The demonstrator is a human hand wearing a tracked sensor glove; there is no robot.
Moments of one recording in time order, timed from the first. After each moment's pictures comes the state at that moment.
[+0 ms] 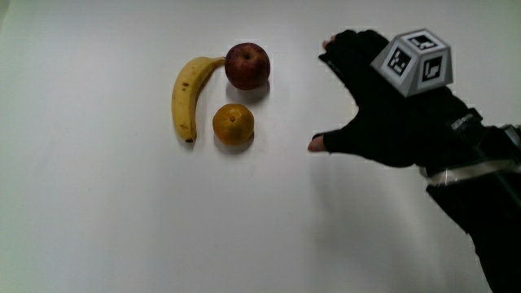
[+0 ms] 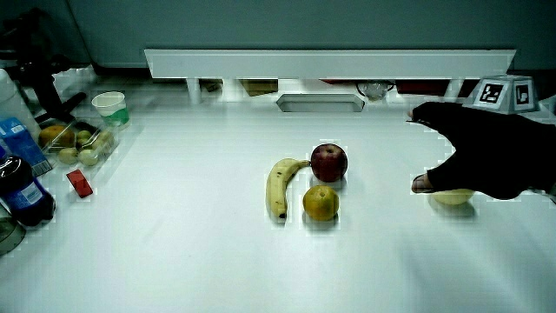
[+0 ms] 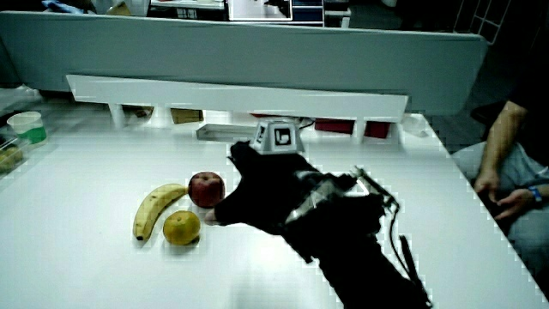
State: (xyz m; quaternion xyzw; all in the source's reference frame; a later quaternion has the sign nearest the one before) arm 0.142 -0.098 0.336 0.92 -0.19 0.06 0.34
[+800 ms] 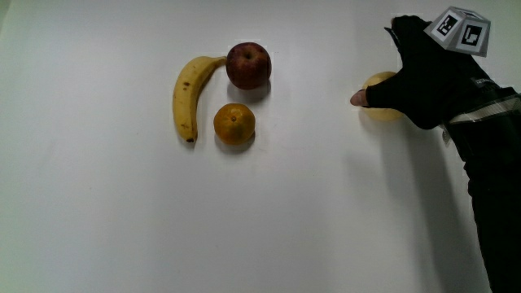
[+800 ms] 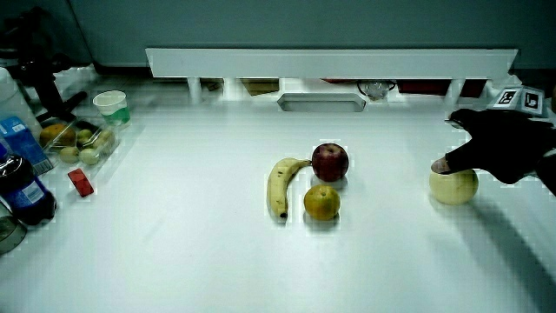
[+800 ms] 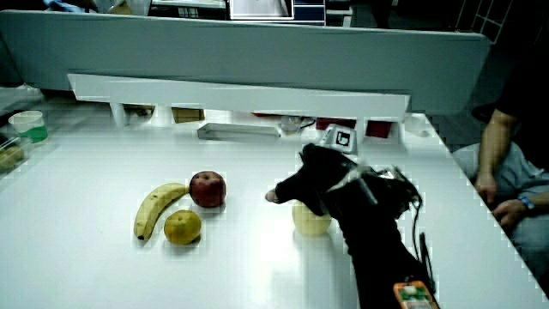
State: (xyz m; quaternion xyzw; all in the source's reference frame) arm 0.228 -0.152 0.417 0.89 -0.01 0.13 0.44
